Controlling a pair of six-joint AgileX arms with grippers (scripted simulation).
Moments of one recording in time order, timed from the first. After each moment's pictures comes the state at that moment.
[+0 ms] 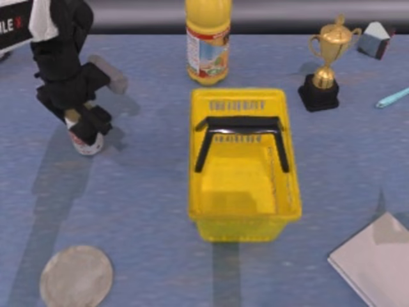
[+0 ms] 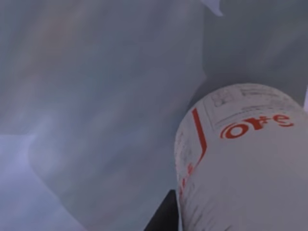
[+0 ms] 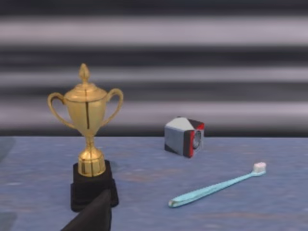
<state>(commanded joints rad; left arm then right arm) -0.16 2.39 1.89 -1.08 0.00 0.66 0.00 0.00 0.00 0.00 0.00 0.00</state>
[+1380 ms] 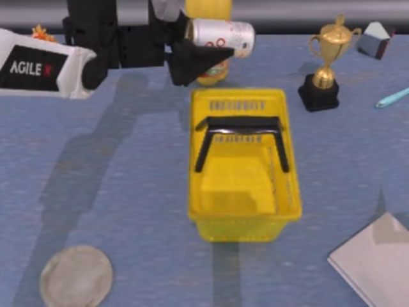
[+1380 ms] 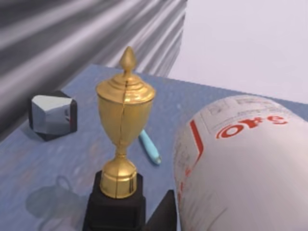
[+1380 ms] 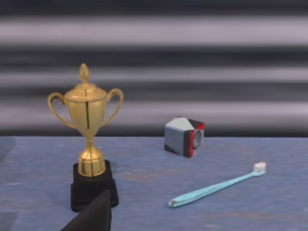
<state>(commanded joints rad) -0.29 2.23 1.44 0.54 1.11 0.12 0.00 0.00 0.00 0.00 0.00 0.00</state>
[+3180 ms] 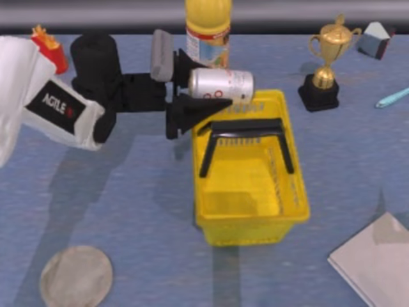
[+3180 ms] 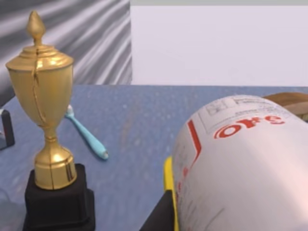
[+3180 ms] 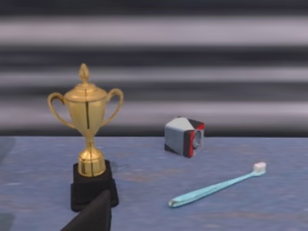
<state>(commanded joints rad) -0.29 2.42 1.33 1.06 1.28 0.04 0.00 0.00 0.00 0.00 0.00 0.00</state>
